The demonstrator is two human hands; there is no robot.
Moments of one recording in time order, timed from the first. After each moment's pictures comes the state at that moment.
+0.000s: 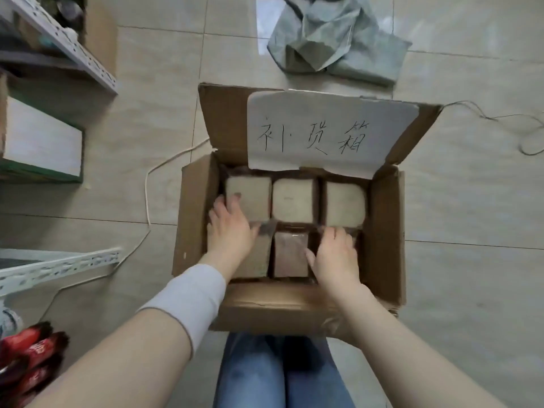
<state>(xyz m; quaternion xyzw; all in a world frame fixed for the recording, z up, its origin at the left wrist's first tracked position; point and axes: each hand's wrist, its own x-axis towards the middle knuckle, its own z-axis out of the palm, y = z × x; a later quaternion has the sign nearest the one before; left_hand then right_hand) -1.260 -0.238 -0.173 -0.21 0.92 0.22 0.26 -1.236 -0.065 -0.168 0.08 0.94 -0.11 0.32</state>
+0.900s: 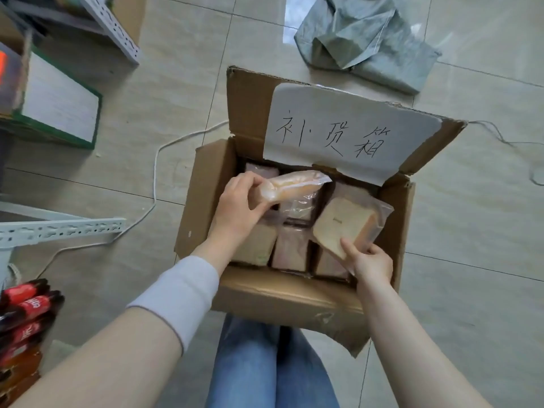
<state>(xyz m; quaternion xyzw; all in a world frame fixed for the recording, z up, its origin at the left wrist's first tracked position) -1.261 -0.246 -0.149 -0.13 0.88 0.45 0.05 -1.242 -0.016 -0.175 0.46 0.75 -0.41 0.24</state>
